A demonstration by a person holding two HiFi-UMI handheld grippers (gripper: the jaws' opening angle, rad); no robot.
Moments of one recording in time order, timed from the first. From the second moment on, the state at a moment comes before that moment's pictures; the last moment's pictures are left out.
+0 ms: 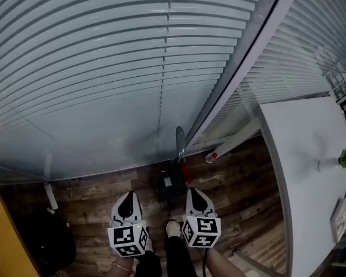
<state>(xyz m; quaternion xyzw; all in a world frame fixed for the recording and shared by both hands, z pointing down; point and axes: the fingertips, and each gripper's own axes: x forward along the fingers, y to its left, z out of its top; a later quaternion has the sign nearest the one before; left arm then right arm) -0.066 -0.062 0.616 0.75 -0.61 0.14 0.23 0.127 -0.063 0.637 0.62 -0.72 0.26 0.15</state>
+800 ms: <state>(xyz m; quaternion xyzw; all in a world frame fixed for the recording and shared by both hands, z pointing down) -0.080 -0.054 0.639 0.72 -0.63 0.15 0.25 0.102 -0.114 0.652 0.58 -0.76 0.25 0.15</state>
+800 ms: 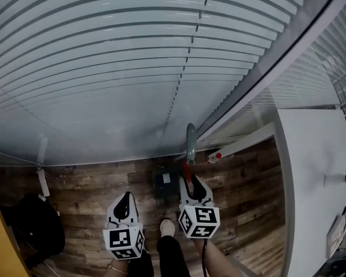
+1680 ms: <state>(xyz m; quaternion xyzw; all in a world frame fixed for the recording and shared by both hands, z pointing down) -0.096 -0.048 0.647 0.70 -0.64 0.15 0.27 0.092 -0.182 0.646 0.59 -0.77 0.21 0.14</state>
